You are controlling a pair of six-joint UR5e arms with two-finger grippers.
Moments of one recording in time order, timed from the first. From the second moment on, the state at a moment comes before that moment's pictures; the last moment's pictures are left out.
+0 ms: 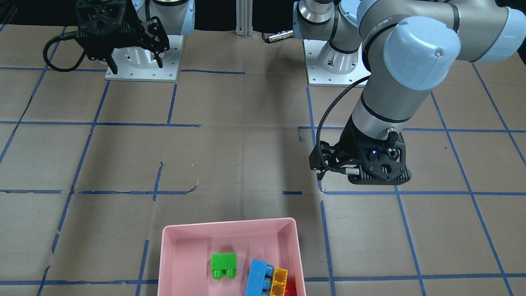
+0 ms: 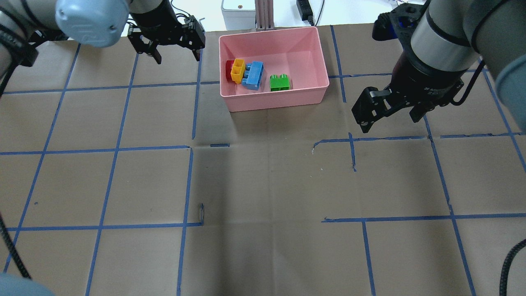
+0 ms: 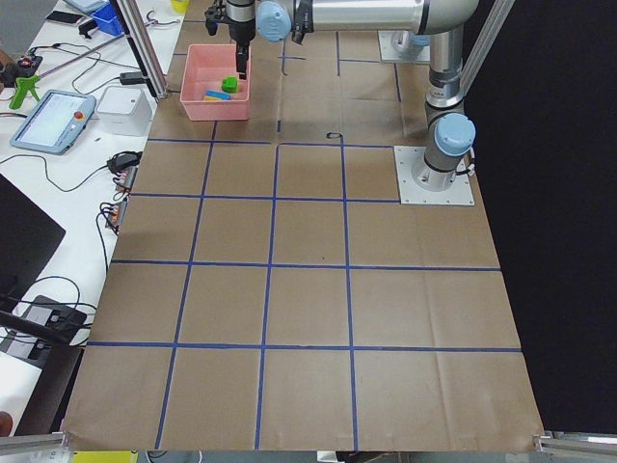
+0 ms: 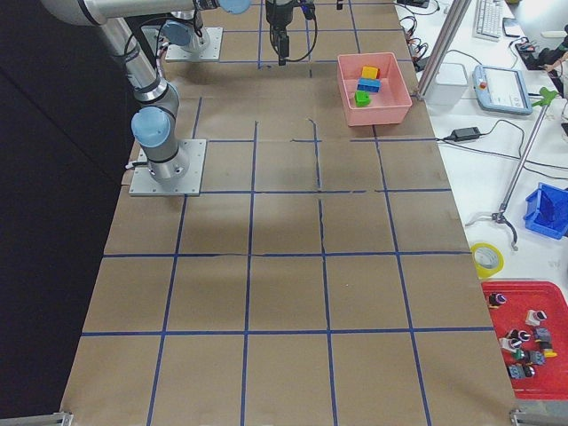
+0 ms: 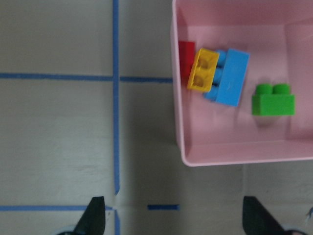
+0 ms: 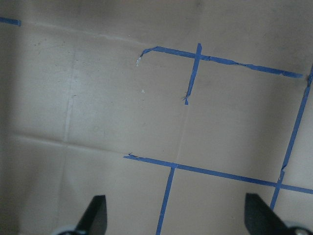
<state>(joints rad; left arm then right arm) -1.62 -1.82 -1.42 -1.39 1.57 -0.03 1.62 -1.73 1.66 -1.49 -1.54 -0.15</state>
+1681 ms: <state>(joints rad) -1.58 -1.58 -1.59 -1.42 1.59 0.00 1.62 -1.72 1.65 -1.50 -1.54 -0.14</state>
